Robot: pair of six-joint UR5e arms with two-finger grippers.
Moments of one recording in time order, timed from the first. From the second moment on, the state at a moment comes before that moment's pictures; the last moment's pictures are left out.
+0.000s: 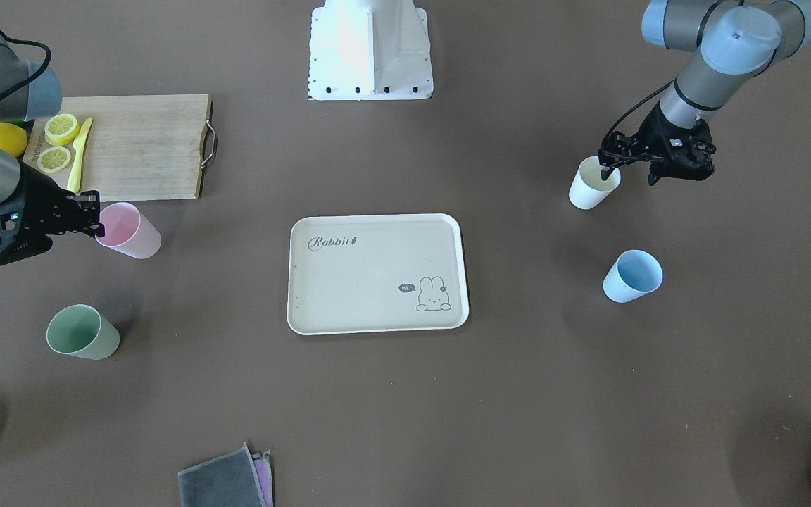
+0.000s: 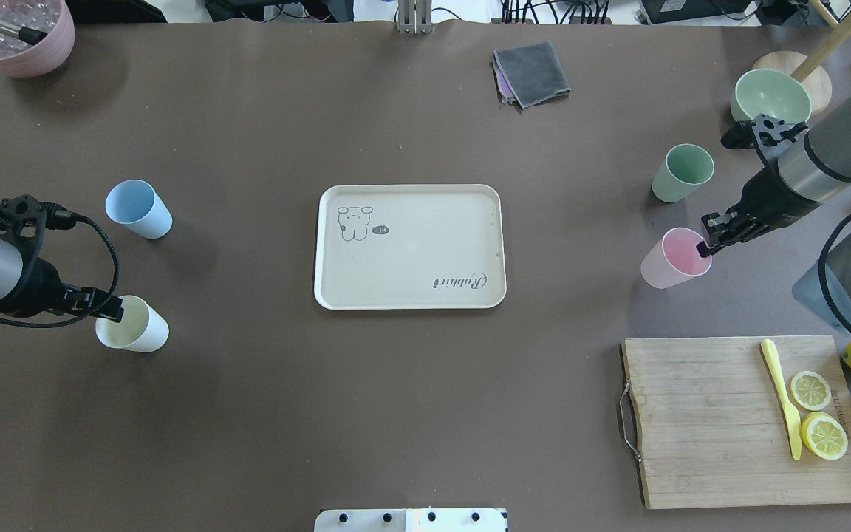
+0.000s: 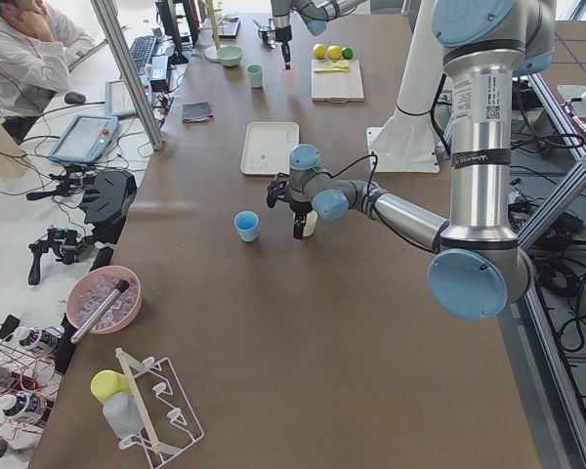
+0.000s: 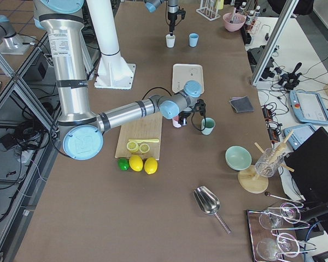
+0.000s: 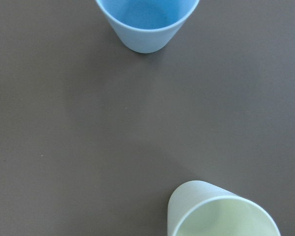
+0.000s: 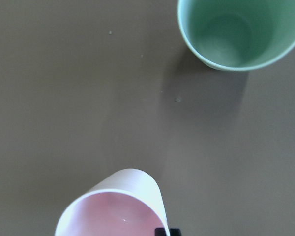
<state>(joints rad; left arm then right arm) -0.76 -1.50 -1.94 -1.98 -2.07 -0.90 0.98 -1.40 1.74 -1.32 2.40 0.61</state>
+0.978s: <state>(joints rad) -0.76 -1.61 -1.94 -1.97 -2.17 -0.94 0.81 -1.01 1.62 -1.44 2.31 0.93</state>
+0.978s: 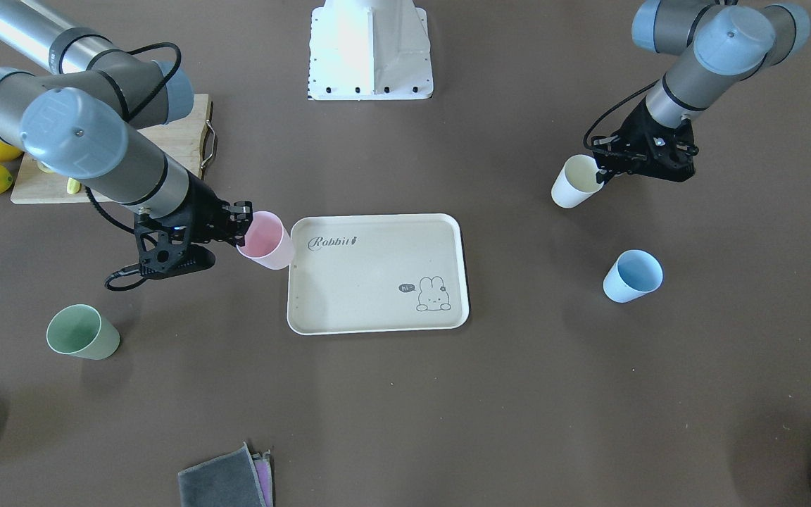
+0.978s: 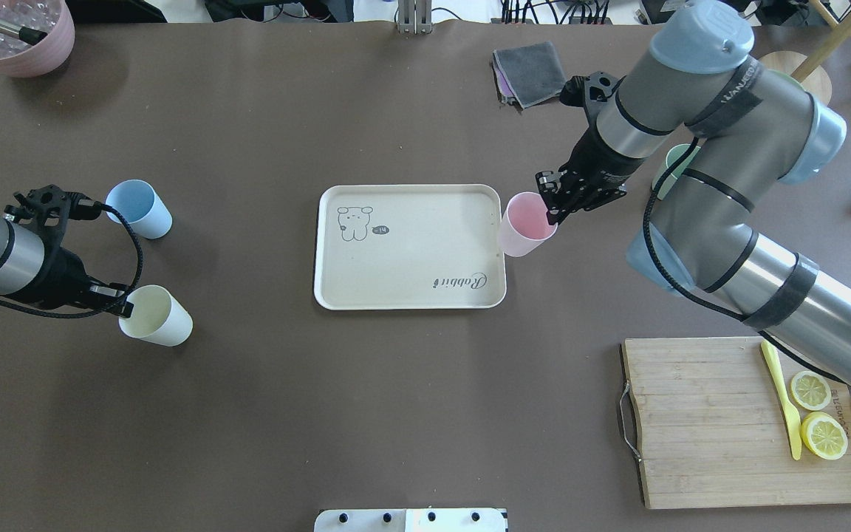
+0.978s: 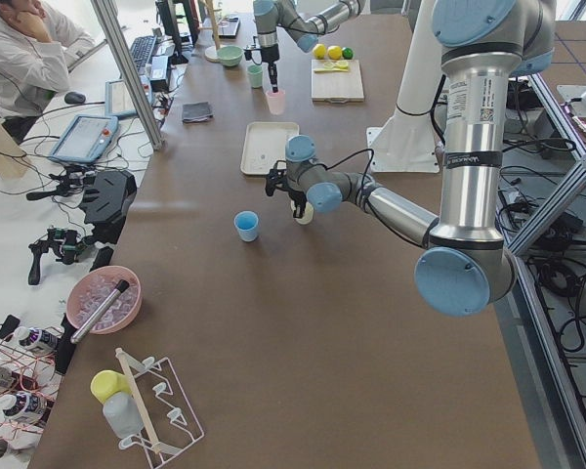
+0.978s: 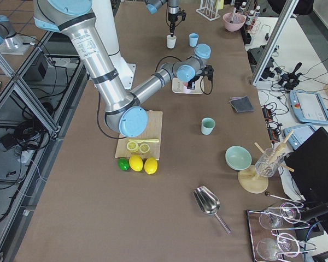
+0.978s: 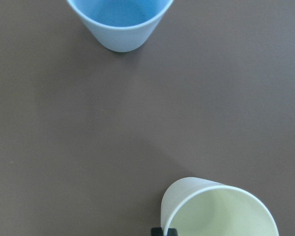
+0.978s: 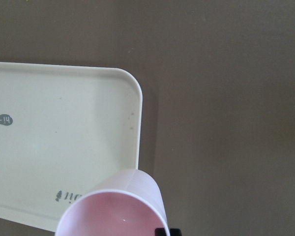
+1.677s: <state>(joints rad) -0.77 -2.07 -1.76 -1.71 -2.17 -1.06 0.74 -0.96 1.60 -1.43 2.24 1.00</state>
